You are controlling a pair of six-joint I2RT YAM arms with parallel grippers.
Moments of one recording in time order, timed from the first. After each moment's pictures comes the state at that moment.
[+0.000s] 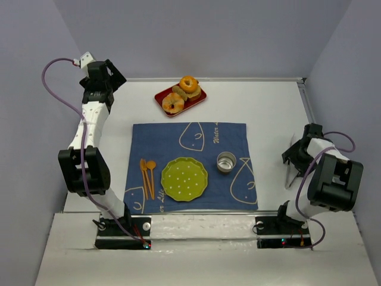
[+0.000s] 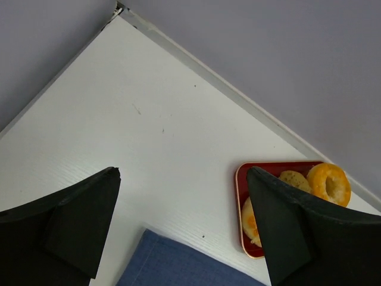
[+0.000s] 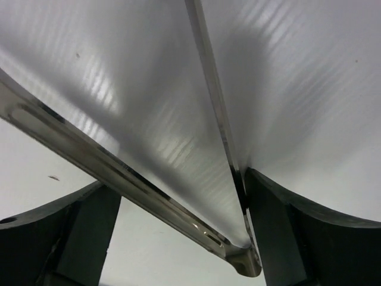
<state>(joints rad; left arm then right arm) 0.06 1.66 1.50 -0.24 -0.24 -0.52 -0.36 1.49 0.80 -0.61 0.19 0.60</state>
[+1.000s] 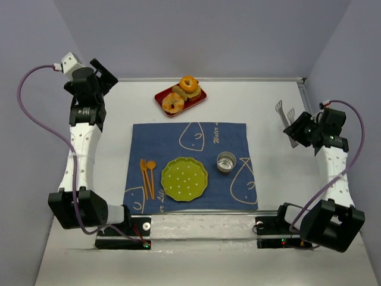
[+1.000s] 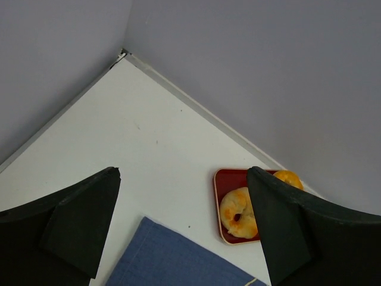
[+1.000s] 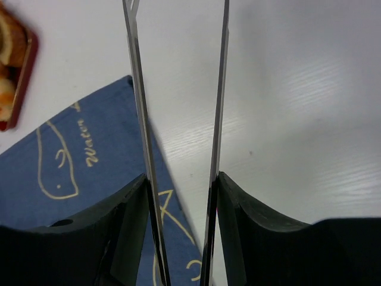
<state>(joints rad) 0.06 1.34 1.38 -0.27 -0.28 -0.54 -0.35 1.13 0.96 -0.57 -0.31 0.36</state>
